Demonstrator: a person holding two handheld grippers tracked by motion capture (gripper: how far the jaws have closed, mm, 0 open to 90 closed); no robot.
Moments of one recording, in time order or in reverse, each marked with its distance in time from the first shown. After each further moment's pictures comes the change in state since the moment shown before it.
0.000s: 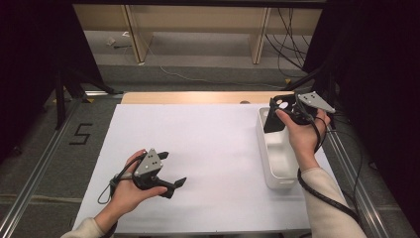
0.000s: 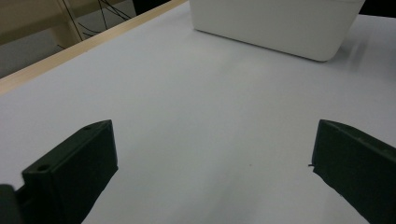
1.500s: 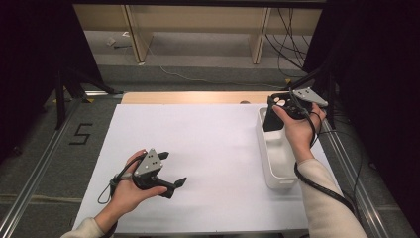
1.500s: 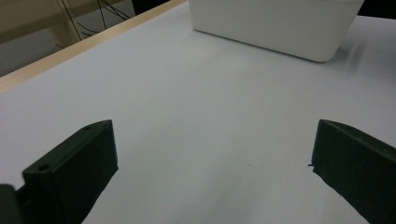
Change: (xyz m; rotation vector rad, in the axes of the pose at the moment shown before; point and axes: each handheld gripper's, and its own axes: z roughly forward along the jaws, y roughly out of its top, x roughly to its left) left arm 0.000 0.000 0.000 0.001 -0.004 -0.004; right arm -0.006 -0.004 0.026 0.062 -0.020 -0.001
